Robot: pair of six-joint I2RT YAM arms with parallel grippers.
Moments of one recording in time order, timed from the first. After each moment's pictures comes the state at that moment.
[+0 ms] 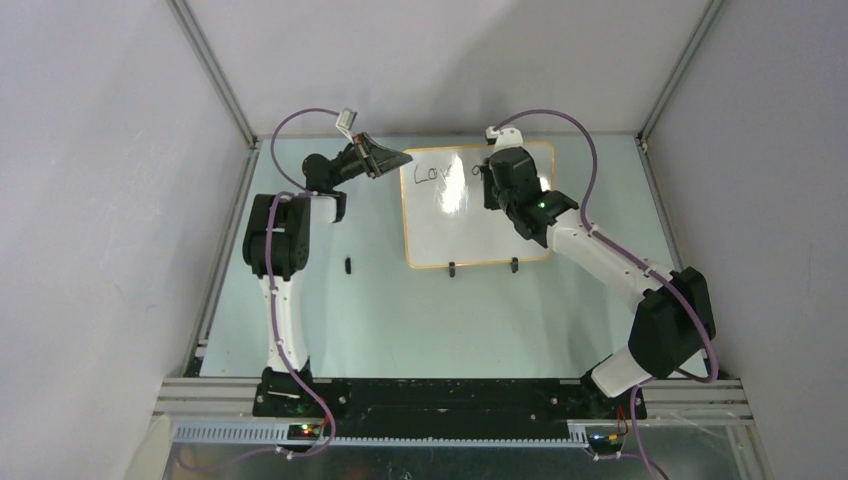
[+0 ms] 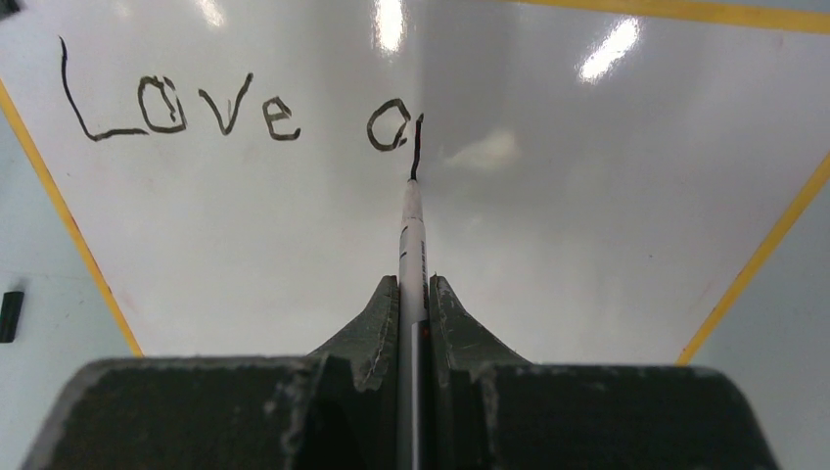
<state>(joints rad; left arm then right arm) -0.11 2.23 1.35 1.43 1.05 -1.31 0.58 1.54 1.28 -0.25 0.33 0.20</state>
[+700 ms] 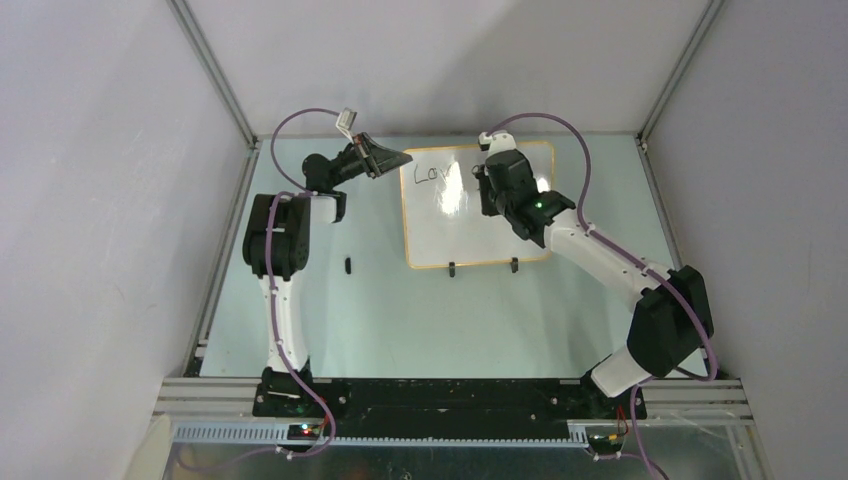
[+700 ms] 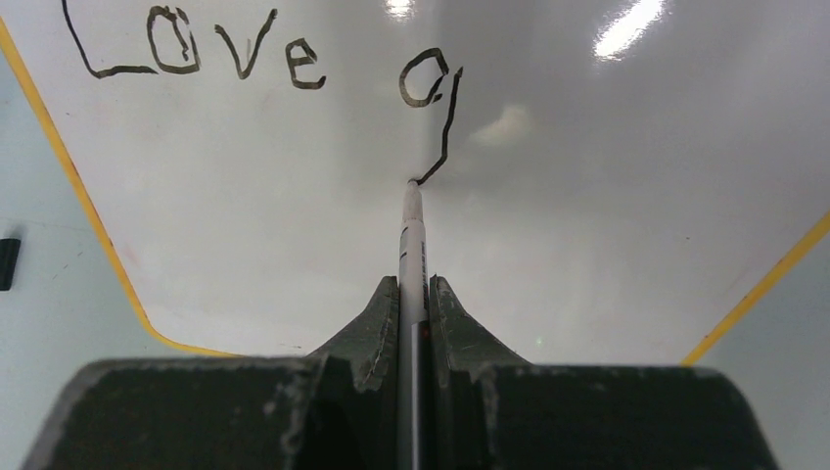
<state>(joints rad) -0.11 2.23 1.35 1.43 1.05 -1.31 0.60 1.54 1.29 -0.32 0.29 0.19</state>
